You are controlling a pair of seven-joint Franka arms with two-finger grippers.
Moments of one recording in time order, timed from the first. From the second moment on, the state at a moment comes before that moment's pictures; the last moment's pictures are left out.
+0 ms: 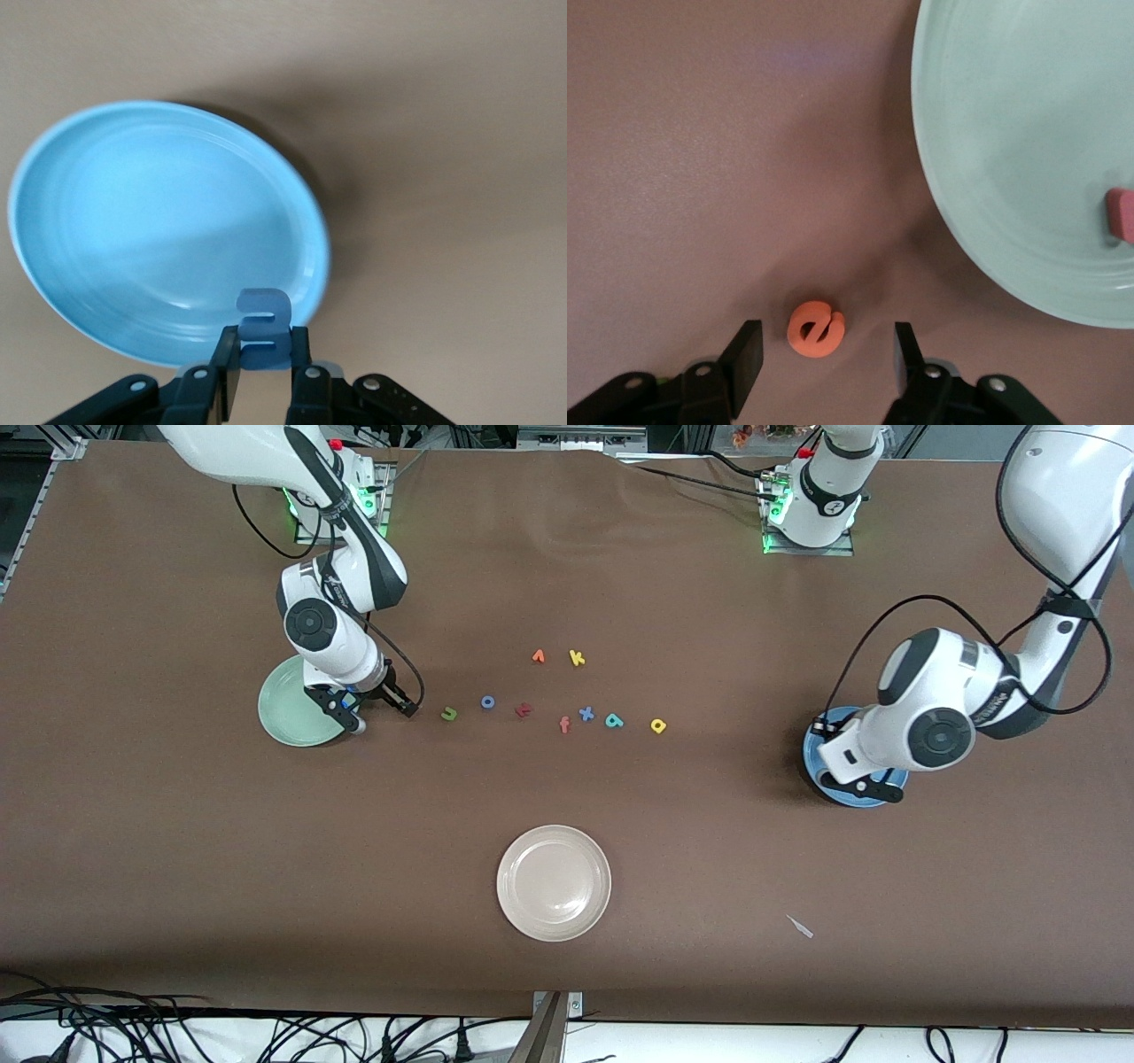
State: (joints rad) left arm 0.54 0.57 -0.70 -1.84 0.41 1.89 -0.10; right arm 0.25 0.34 0.14 -2.34 0.00 2.60 1.07
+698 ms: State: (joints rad) left arm 0.58 0.61 -0.72 -1.84 0.40 1.93 0.01; right arm 0.26 0.36 0.14 -2.37 0.00 2.70 1.09
